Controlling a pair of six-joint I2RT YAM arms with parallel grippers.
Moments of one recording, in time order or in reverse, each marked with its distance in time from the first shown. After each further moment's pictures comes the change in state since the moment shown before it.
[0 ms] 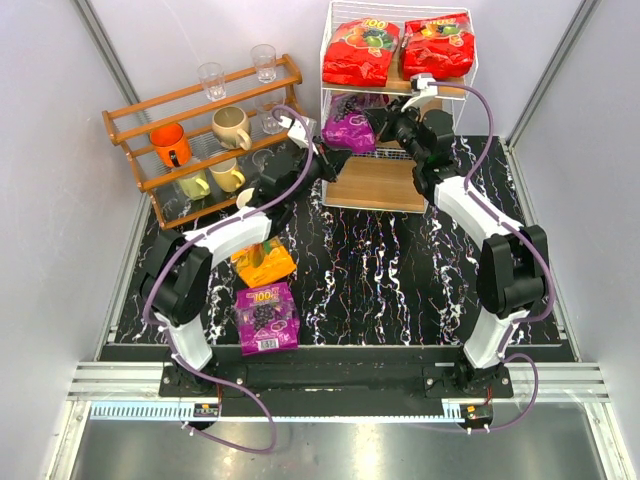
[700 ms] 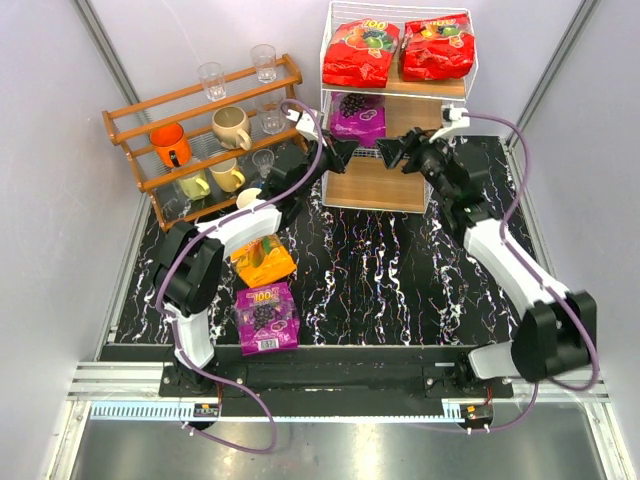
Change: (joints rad) left arm -0.012 0.110 0.128 0.001 -0.050 0.000; right arm -0.011 -0.367 -0.333 -0.066 0.012 0.046
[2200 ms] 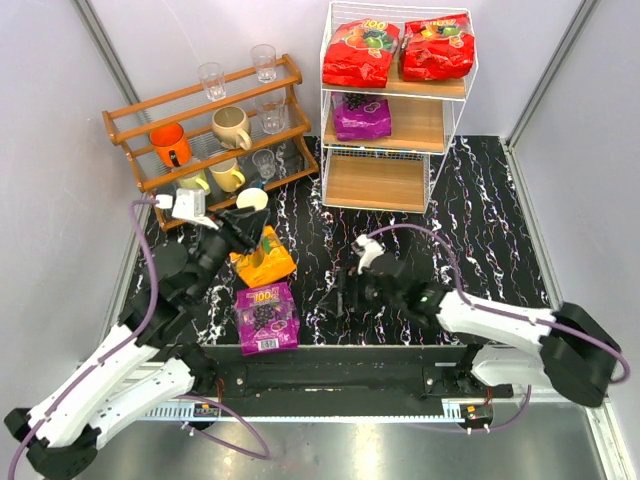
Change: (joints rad) left arm -0.144 -1.197 -0.532 -0.736 -0.417 0.006; right arm 0.618 -0.283 -0.558 -0.354 0.097 0.253
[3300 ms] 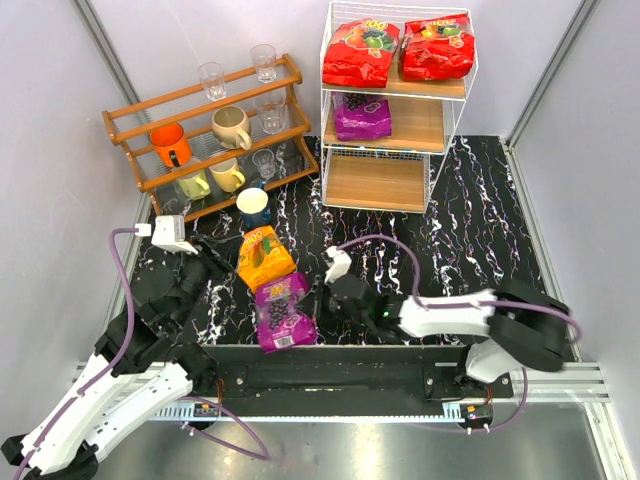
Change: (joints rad) left arm 0.000 -0.256 -0.056 -0.371 -0.145 -0.040; right arm 0.273 0.409 0.078 0.427 0.282 0.213
